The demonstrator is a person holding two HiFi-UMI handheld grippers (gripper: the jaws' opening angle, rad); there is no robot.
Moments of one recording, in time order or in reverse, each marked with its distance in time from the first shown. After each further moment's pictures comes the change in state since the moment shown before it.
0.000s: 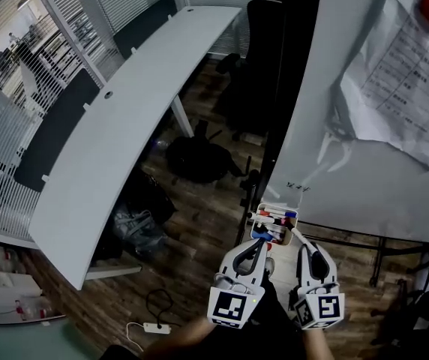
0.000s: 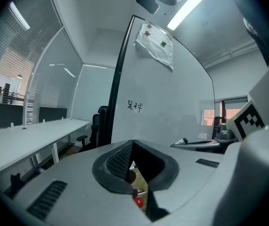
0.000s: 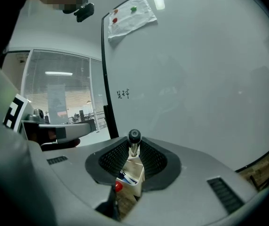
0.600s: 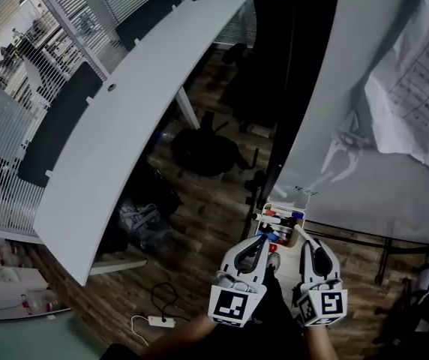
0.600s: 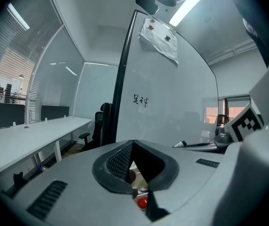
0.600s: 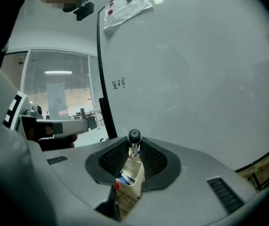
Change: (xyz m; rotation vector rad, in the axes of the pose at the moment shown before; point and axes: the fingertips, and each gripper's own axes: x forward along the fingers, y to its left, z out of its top) left arm 0.009 0.013 -0.010 0.009 0.037 0.022; right arm 0.019 -0.013 -0.023 -0.027 0.077 -0.009
